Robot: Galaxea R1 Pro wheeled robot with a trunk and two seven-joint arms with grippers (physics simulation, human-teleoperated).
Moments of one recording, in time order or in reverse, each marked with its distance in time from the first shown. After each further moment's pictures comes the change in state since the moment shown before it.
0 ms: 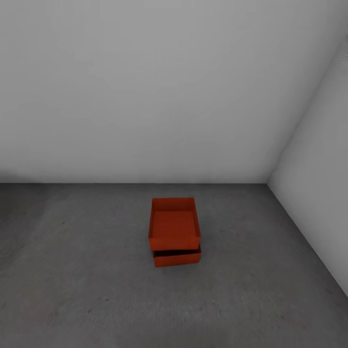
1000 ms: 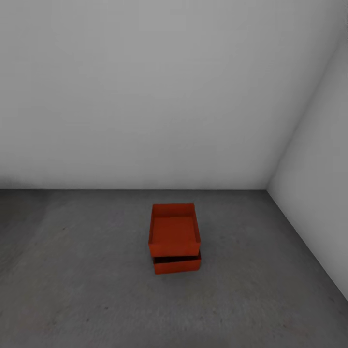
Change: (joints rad) left arm 0.002 -0.003 0.000 0.000 -0.001 -0.001 0.000; right arm 0.000 0.001 0.000 0.000 0.000 0.002 0.000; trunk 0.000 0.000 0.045
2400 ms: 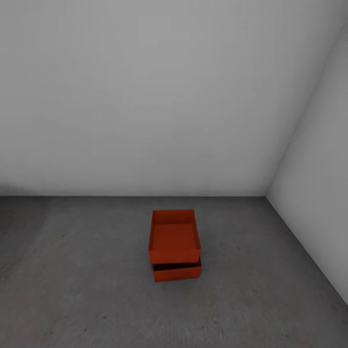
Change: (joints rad) left arm 0.049 -0.048 0.000 0.000 -0.008 -0.001 -0.001; right arm 0.000 0.008 0.000 0.000 0.002 -0.001 0.001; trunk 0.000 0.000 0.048
